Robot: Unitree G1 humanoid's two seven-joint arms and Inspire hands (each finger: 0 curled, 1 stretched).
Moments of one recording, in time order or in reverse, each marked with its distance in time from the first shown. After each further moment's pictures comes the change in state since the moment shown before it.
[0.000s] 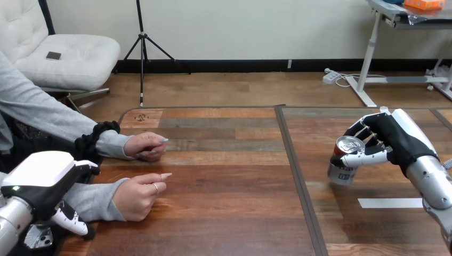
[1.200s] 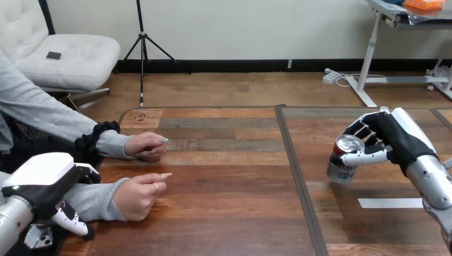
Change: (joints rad) left arm -0.003 0.000 0.000 -0.023 -0.081 0.019 -0.092; right arm 0.000 0.000 0.000 0.000 0.005 -0.005 0.000
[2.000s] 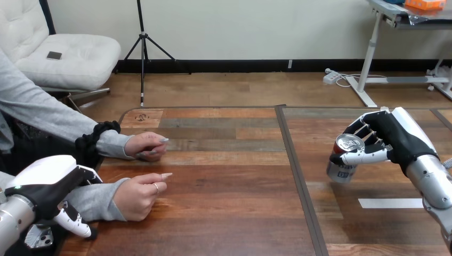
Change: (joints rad) left arm -0.006 0.000 0.000 -0.009 -0.072 0.007 -0.085; right arm 0.000 0.000 -0.001 0.000 0.008 -0.003 0.000
